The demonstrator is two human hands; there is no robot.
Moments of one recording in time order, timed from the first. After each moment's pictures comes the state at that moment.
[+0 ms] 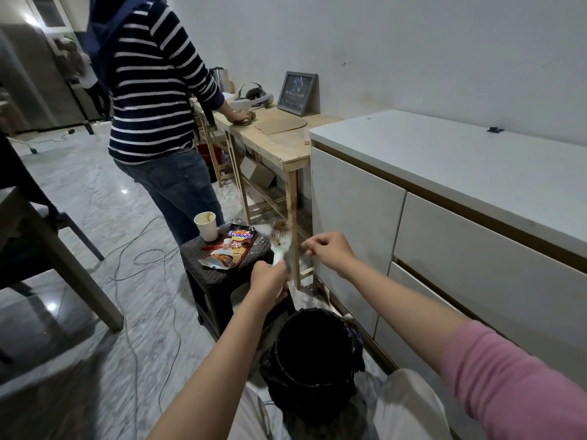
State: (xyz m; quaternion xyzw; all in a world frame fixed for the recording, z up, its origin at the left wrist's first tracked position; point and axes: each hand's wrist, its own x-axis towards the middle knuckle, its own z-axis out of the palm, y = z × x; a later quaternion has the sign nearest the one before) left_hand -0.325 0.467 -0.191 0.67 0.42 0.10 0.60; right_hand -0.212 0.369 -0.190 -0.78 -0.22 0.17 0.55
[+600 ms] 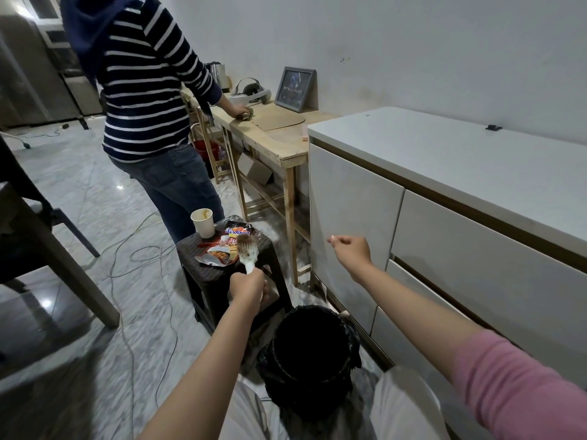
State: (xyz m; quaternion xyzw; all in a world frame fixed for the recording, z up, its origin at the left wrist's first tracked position) left_hand -0.340 0.484 -0.206 0.55 0.51 0.16 0.64; right_hand -0.190 0.347 -0.216 -0.79 -0.07 0.12 0.60
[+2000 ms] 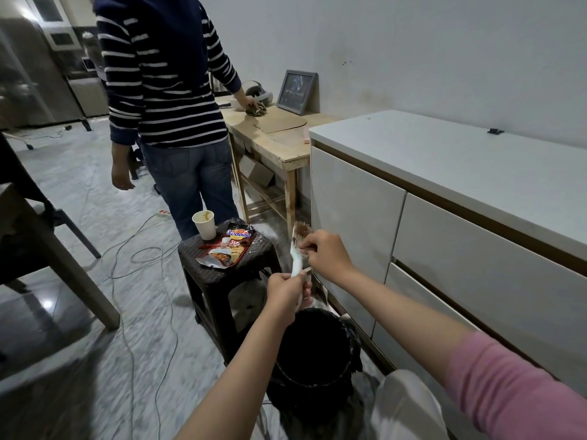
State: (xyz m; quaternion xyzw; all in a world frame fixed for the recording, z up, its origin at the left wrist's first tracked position) left_hand -0.327 0.423 -0.197 0.56 0.40 0.11 0.72; right_hand -0.229 0.366 -0.180 -0.83 -0.37 -0.02 0.40
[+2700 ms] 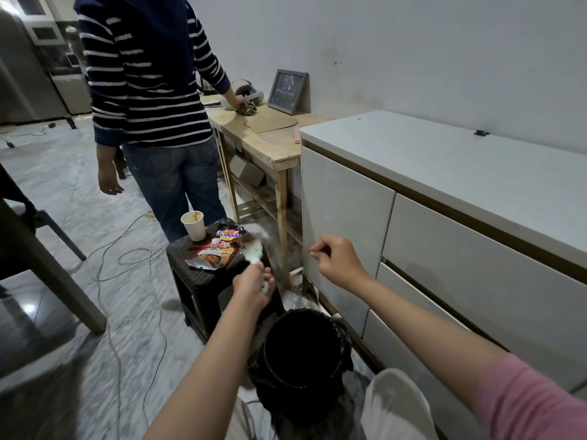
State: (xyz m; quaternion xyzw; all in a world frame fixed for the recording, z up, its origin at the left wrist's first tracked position) left_hand -0.320 0.470 -0.194 0.37 0.46 0.18 0.78; right_hand -0.220 0.331 -0.193 -0.81 -0.33 0.01 0.49
